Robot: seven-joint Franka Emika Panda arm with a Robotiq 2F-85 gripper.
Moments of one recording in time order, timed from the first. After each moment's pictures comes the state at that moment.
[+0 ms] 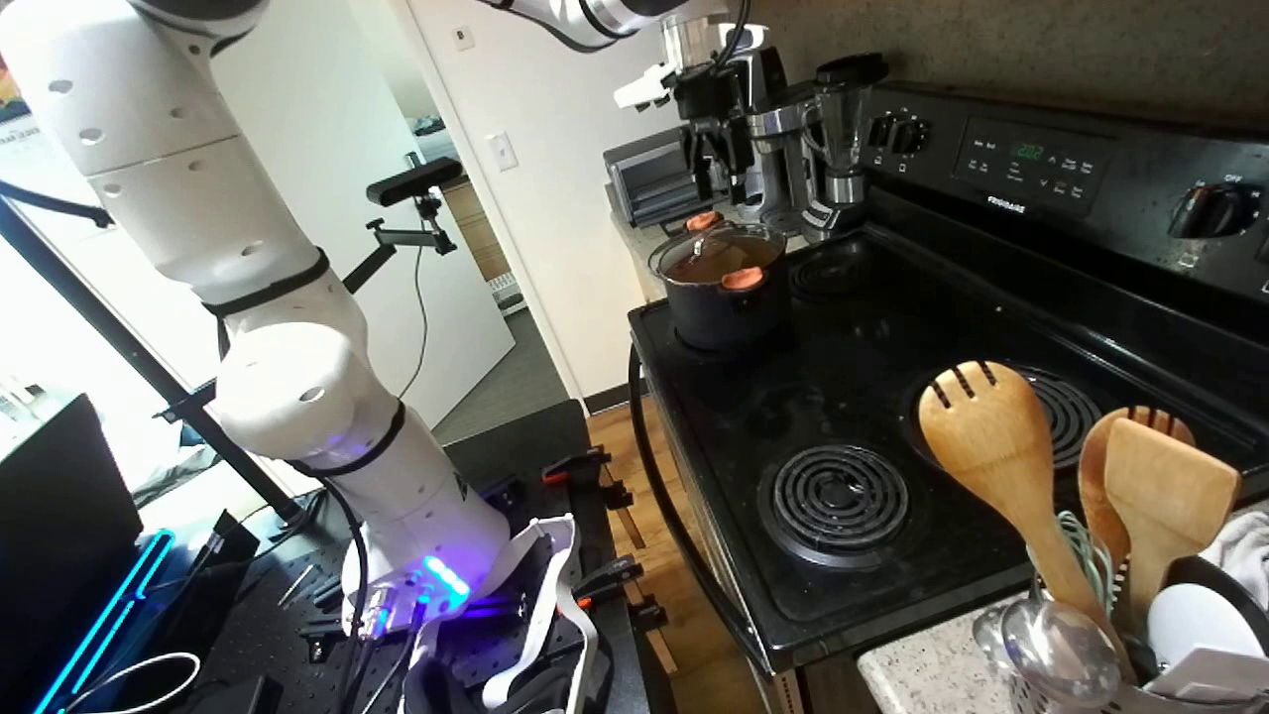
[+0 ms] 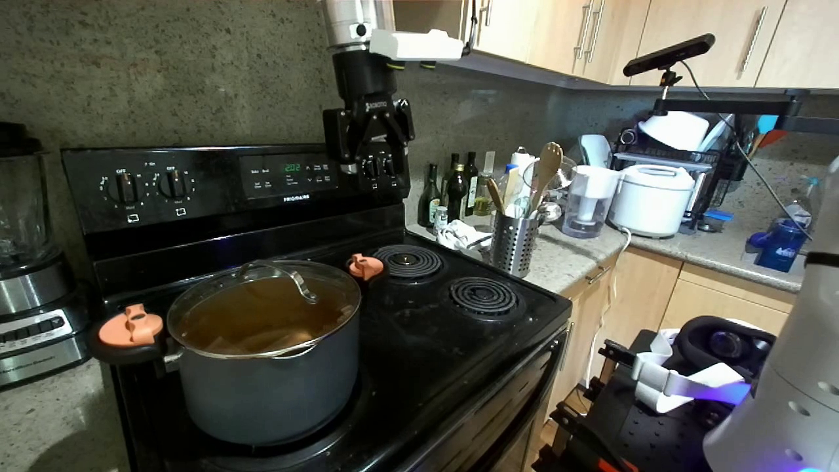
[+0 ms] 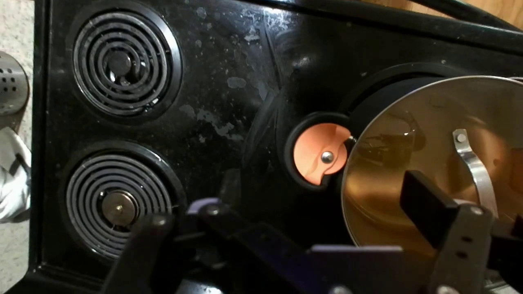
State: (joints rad) arm 0.18 0.07 0.20 -1.98 -0.13 1.92 0.26
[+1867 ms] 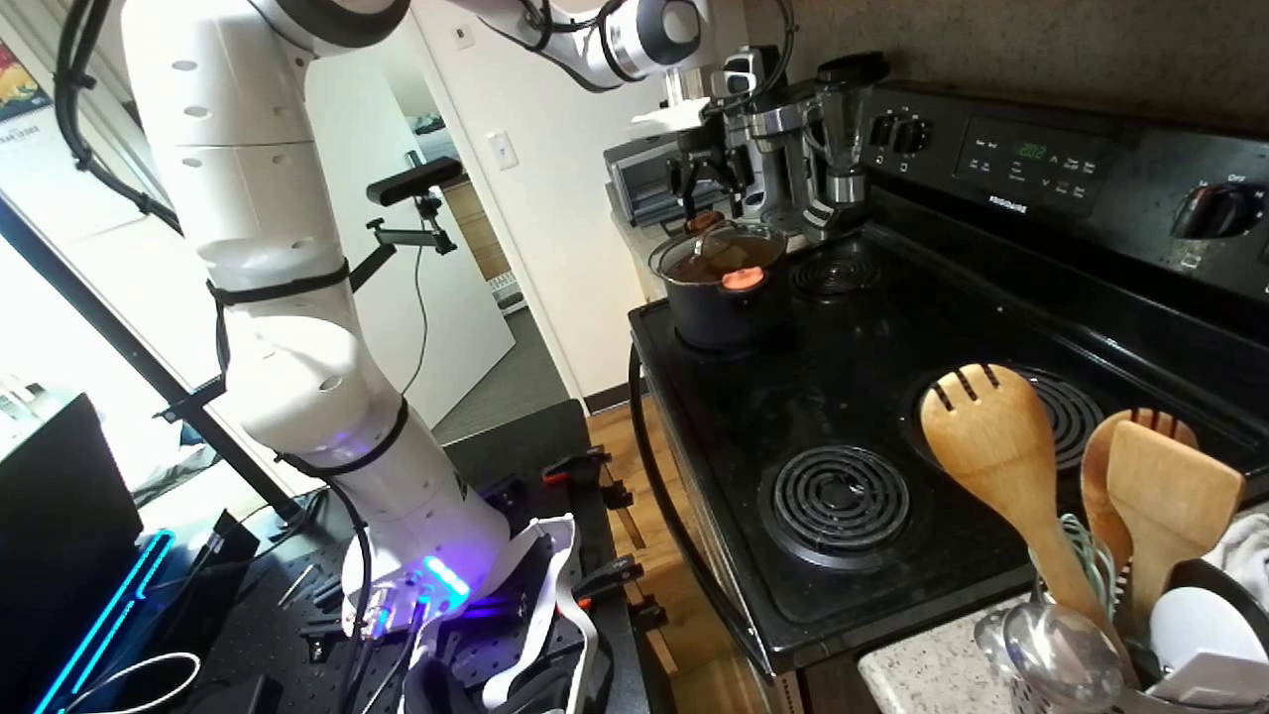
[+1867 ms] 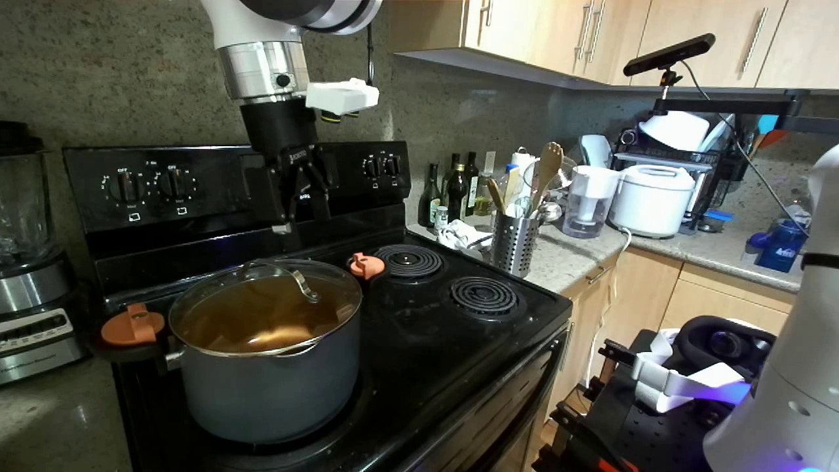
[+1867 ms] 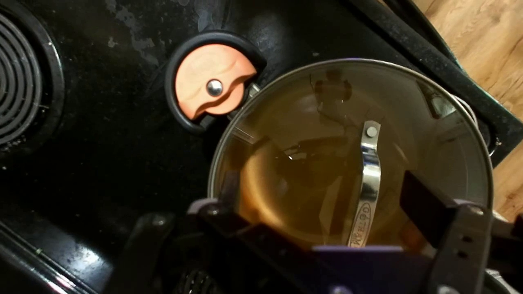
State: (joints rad) arm 0.31 0.32 0.24 -1.81 -0.17 1.96 -0.01
